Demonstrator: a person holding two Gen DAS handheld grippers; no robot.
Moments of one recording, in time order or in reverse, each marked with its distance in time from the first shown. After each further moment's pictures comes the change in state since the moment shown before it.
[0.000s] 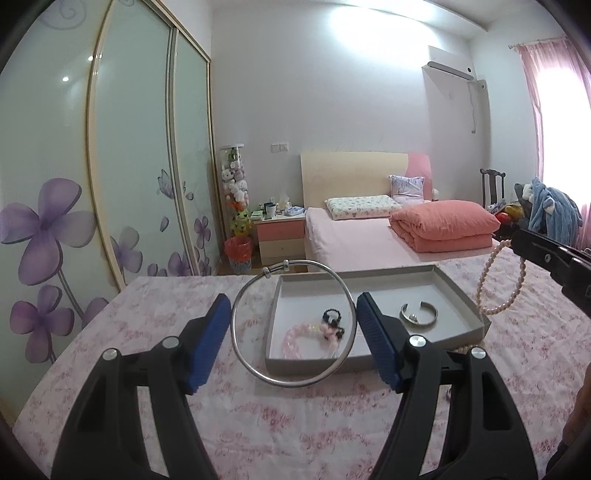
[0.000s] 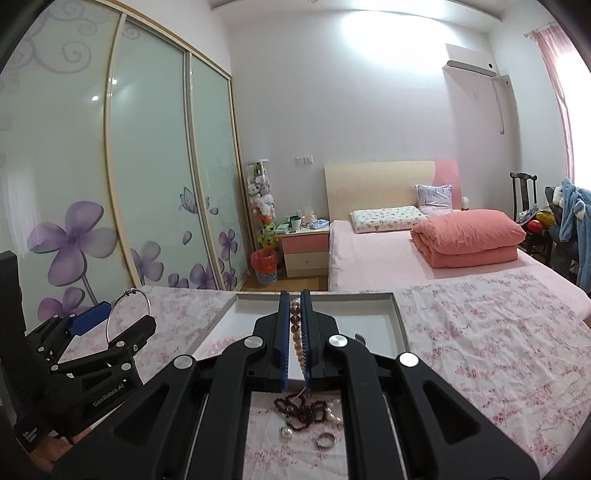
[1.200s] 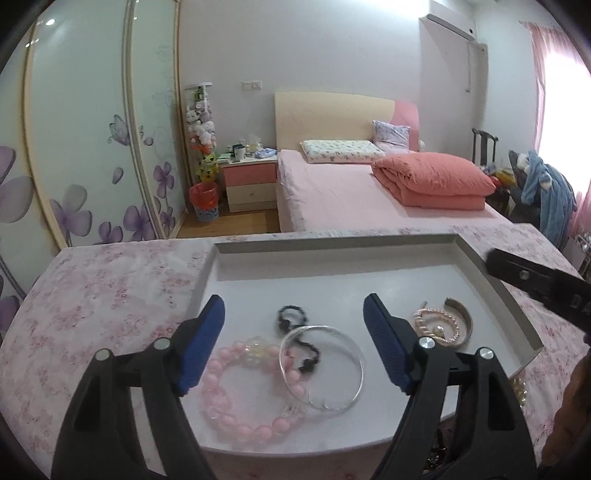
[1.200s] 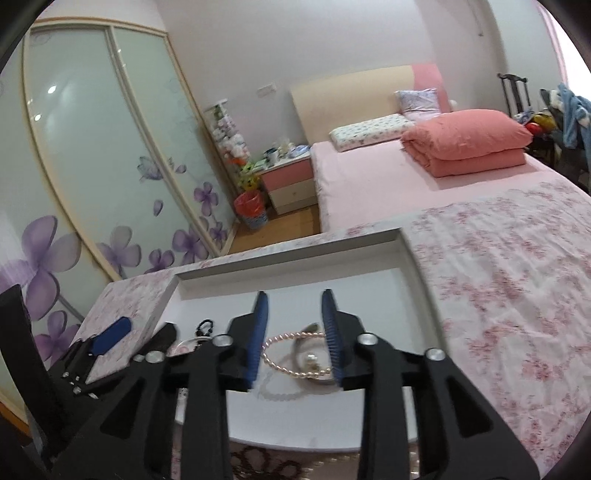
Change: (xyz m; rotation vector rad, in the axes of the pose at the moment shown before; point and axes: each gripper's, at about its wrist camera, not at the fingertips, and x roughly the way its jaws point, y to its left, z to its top) left arm 0.190 -0.016 -0.008 -0.023 0.244 -0.109; right arm 0.156 -0.070 -0.019 0.245 0.286 -0.025
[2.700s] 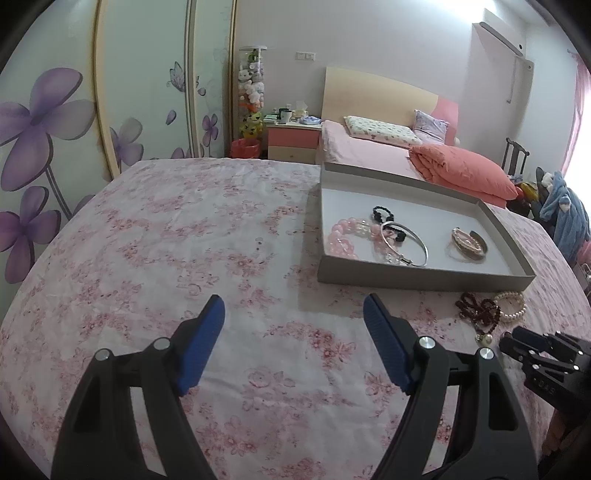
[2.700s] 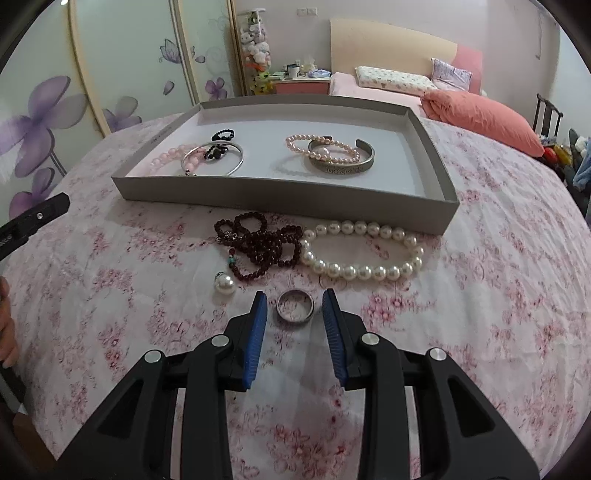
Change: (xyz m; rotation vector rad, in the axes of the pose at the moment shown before) left arm -0.107 0.084 -0.084 -0.149 0.128 0.067; right arm -0.038 0.021 -0.119 -0.310 0.323 -0.101
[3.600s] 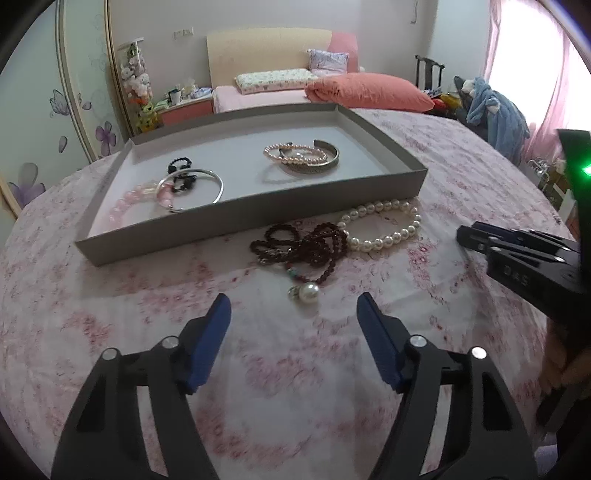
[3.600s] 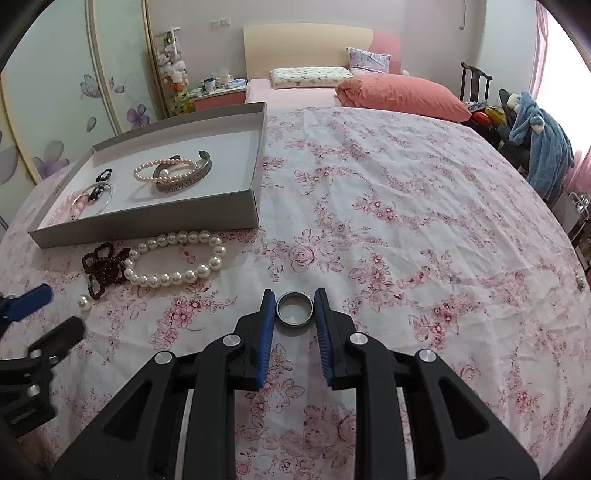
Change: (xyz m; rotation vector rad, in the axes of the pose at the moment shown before) left arm 0.033 -0.176 -0.042 0.320 0.171 -0.212; right arm -0.019 -0.100 -0.012 0.216 -0.026 -0.194
